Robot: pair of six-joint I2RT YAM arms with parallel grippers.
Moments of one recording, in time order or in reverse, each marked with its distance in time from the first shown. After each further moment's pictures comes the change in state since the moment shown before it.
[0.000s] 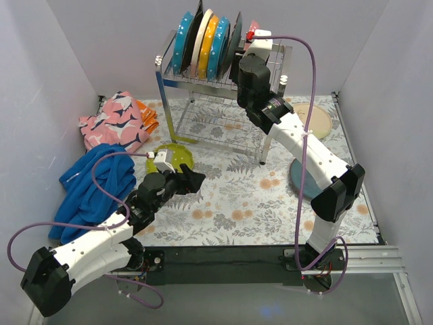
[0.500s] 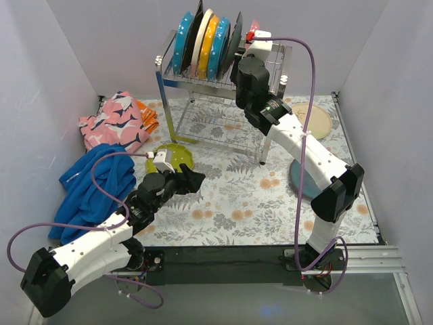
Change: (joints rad) left arm 0.000 -0.010 0.000 0.000 0.000 0.000; right arm 0.004 -0.002 -0.014 0.043 0.011 0.010
